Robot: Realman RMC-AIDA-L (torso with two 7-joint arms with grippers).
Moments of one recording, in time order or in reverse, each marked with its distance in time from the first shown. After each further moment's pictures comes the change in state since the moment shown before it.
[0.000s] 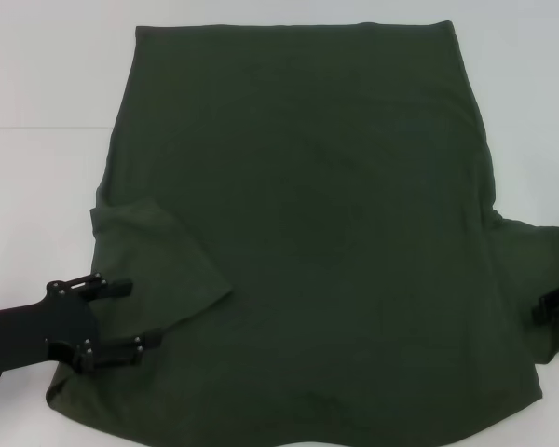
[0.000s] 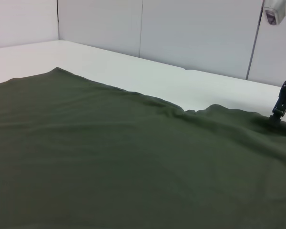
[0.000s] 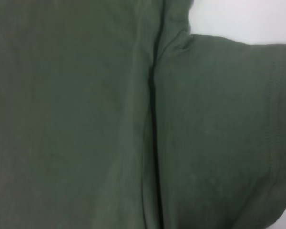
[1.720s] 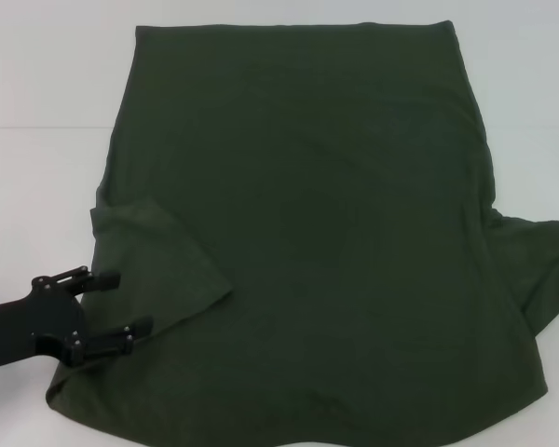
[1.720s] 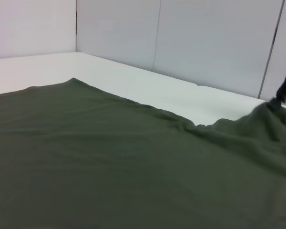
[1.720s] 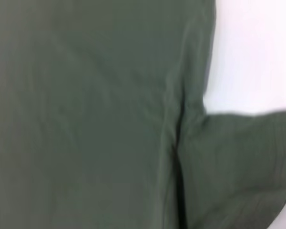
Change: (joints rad) left arm 0.006 -0.002 -0.067 0.000 -0.007 0.029 -0.020; right arm -0.098 -0.034 0.118 -0.113 0.248 -0.045 -0.084
